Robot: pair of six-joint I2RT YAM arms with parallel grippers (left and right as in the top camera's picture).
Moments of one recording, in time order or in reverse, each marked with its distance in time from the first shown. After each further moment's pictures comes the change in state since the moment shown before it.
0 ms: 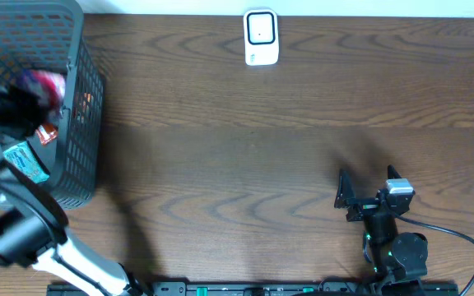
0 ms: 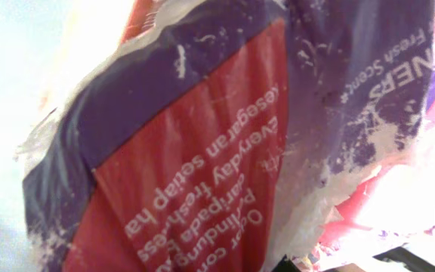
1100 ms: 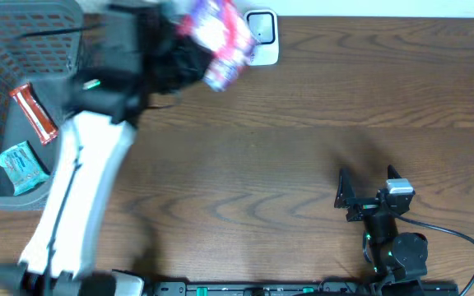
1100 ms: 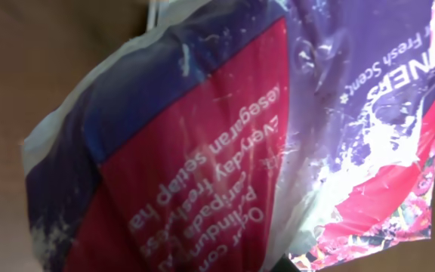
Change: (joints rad) left arm -0.897 -0.388 0.024 0.063 -0.061 -0.087; right arm 0.000 0.000 0.000 0.000 0.000 0.000
